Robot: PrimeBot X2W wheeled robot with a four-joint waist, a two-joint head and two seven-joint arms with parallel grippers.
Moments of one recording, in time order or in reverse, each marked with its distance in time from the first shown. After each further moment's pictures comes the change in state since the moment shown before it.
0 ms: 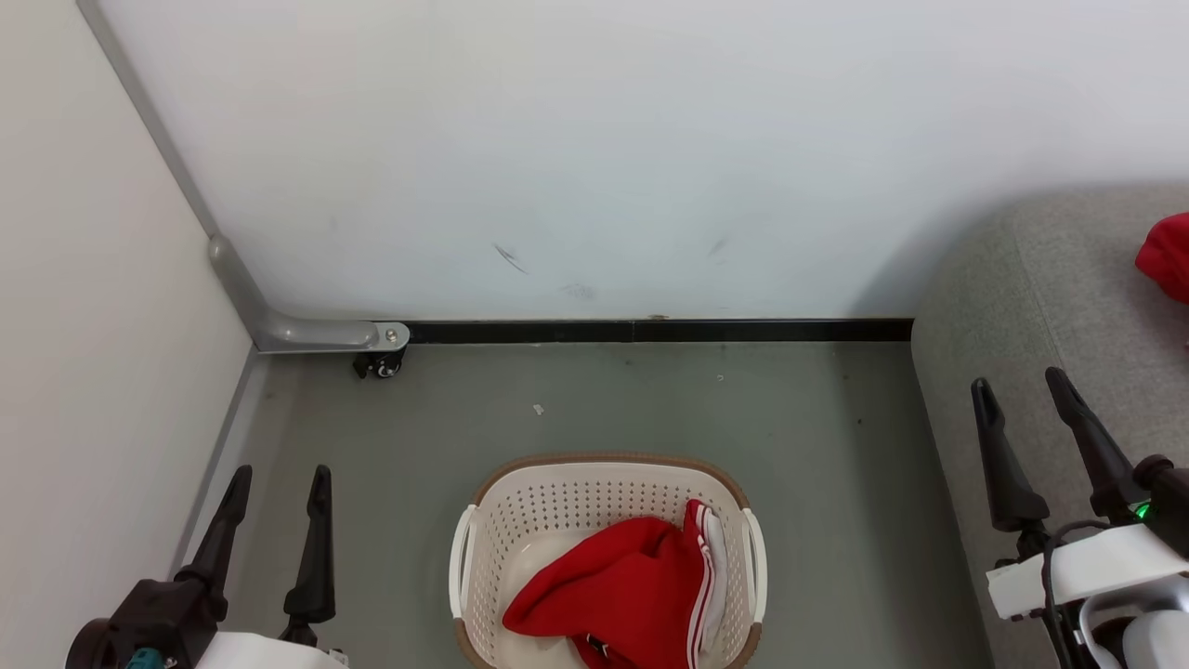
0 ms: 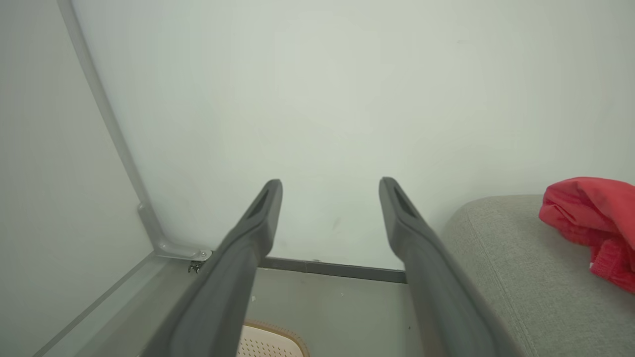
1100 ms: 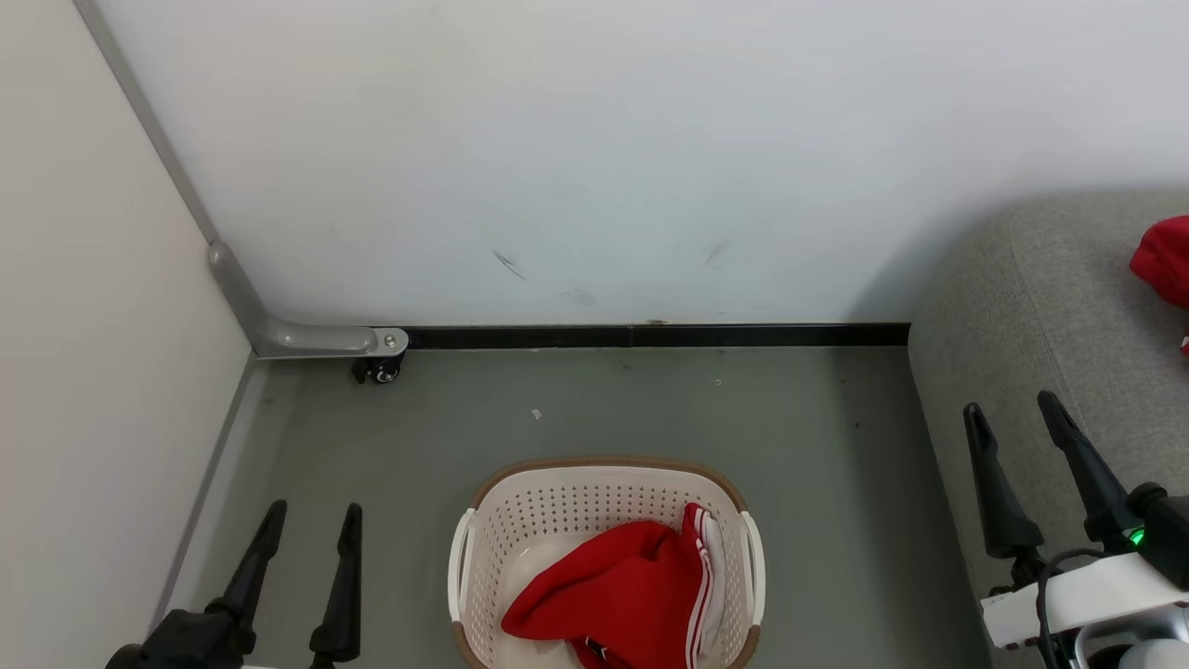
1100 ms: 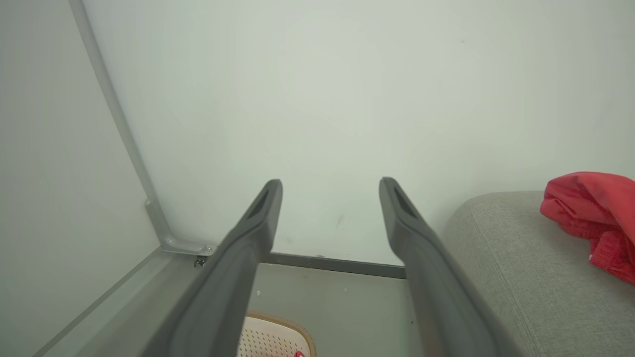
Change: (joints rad) left arm 0.055 -0.034 0.022 0.010 0.042 -0.086 0.000; right arm 0.060 0.014 0.001 -0.050 -0.012 0.000 0.000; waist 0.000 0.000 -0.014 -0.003
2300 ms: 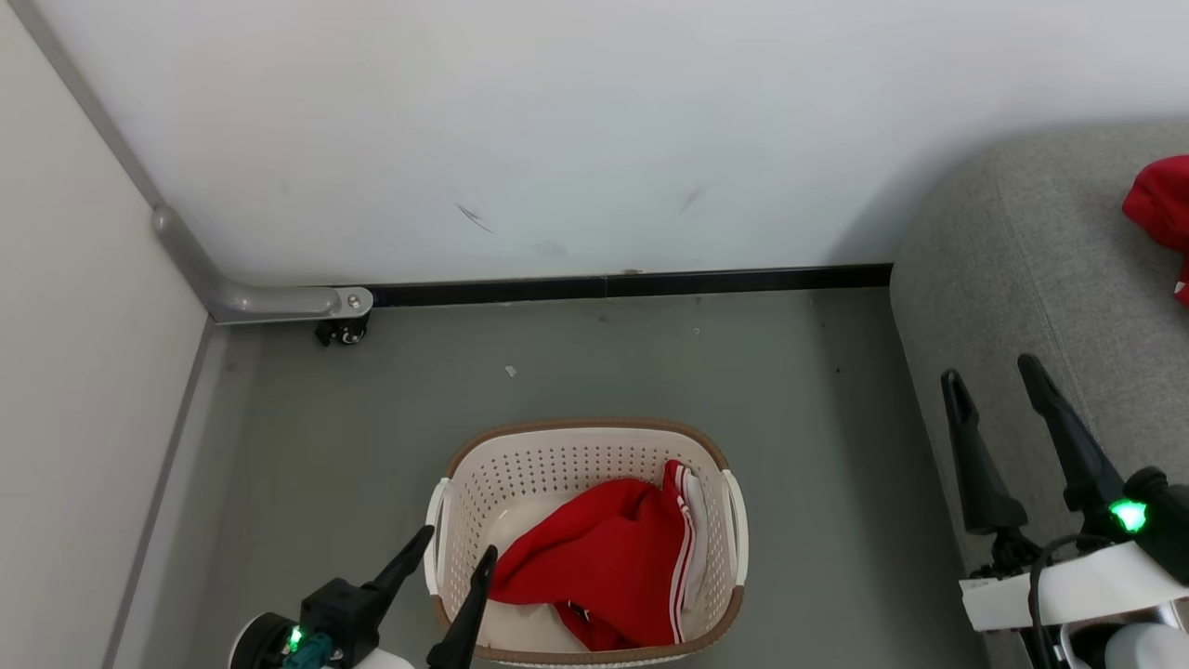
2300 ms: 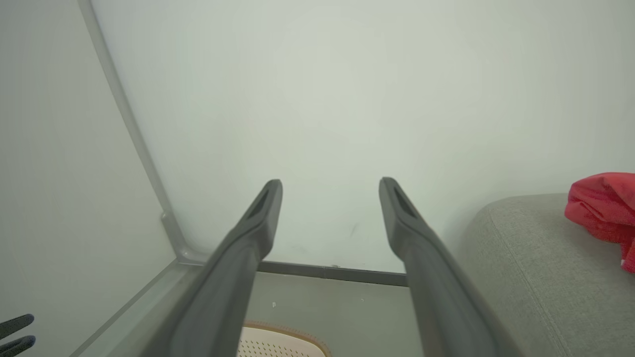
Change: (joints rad) left arm -0.138 -0.029 -0.216 0.243 0.021 -0.116 0.050; right arm 0.003 0.020 0.038 -0.119 0.023 0.000 0.000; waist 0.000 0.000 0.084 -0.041
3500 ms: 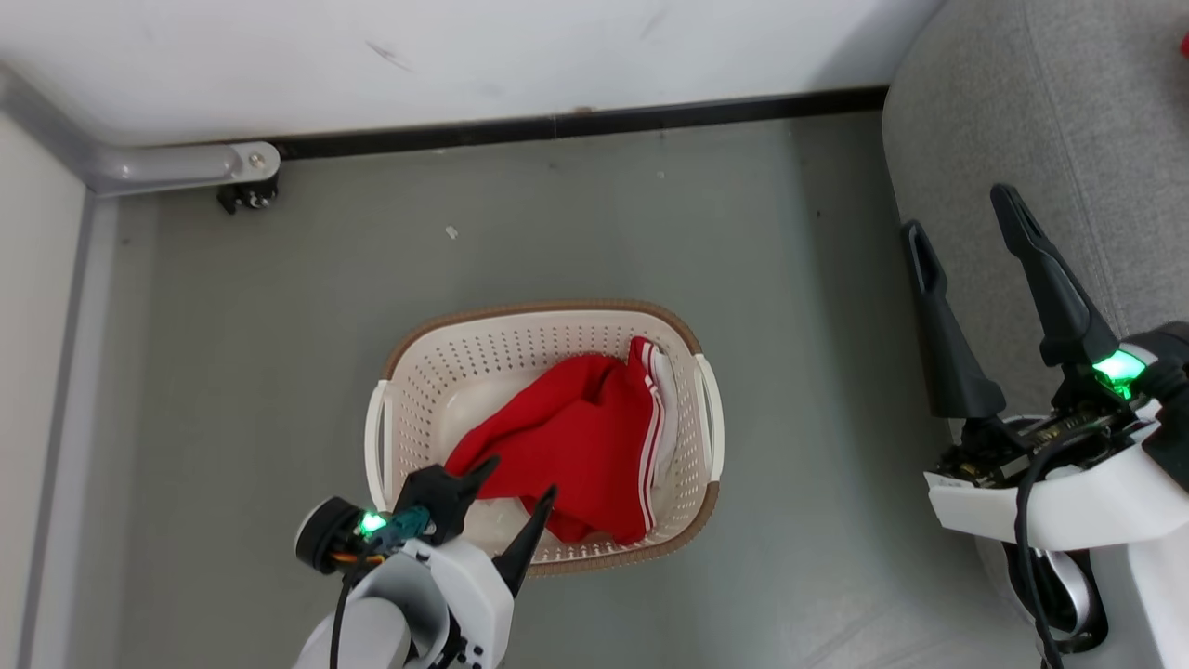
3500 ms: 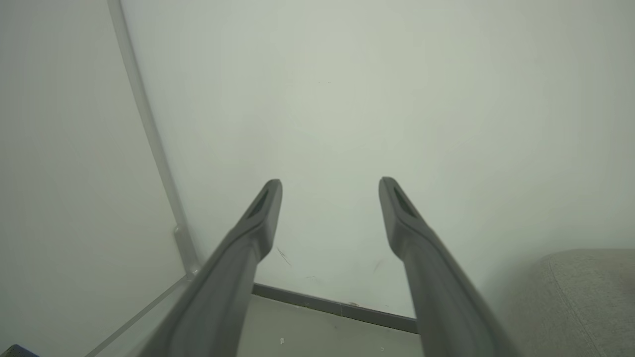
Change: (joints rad) left arm -0.296 -0.040 -0.177 0.245 0.014 -0.026 0.128; right arm -0.223 -0.024 0.113 -0.145 -0.002 0.000 -0.001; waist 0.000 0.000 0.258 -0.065
